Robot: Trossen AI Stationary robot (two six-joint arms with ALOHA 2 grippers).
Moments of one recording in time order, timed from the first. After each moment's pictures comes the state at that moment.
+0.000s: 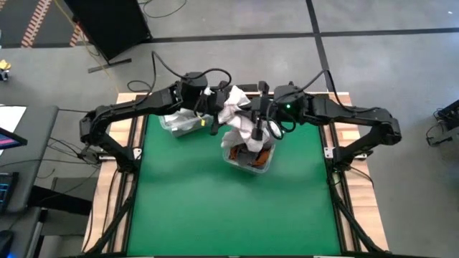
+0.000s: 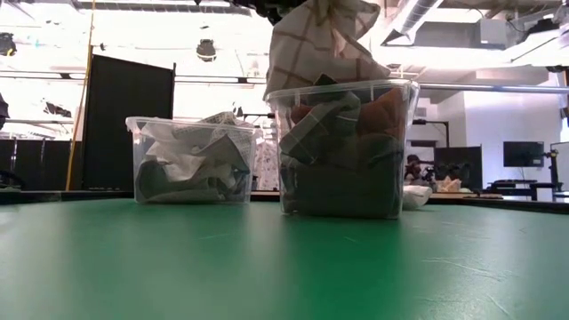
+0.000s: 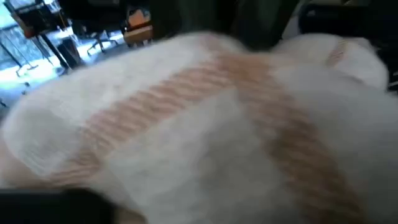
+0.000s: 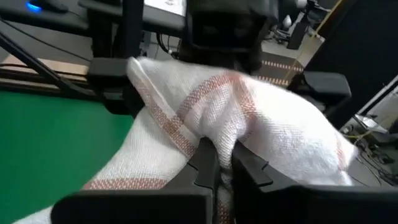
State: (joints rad) left arm 0.33 1.53 1.49 -0.21 0.39 0.41; right arm -0.10 1.41 1.49 -0.38 0.15 -0.26
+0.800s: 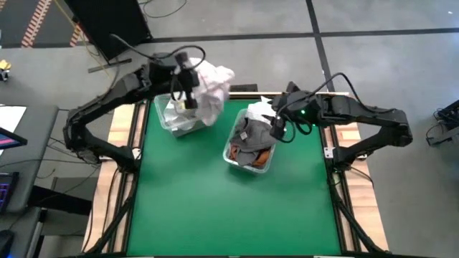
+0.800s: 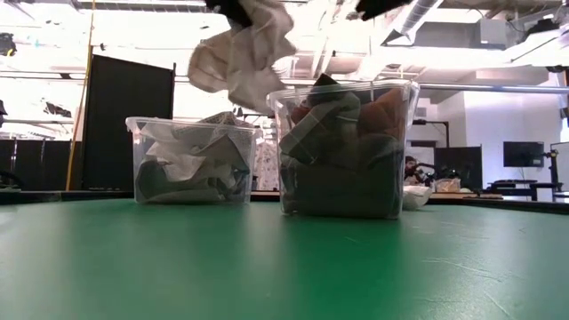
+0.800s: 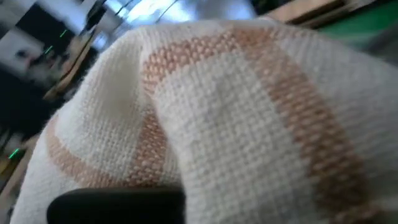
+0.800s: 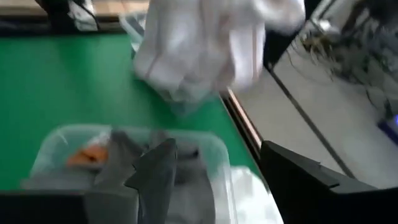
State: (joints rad) left arm 0.46 1.36 1.60 -0.60 -0.12 0.69; right arm -0.07 1.27 1.49 -0.82 0.42 -0.02
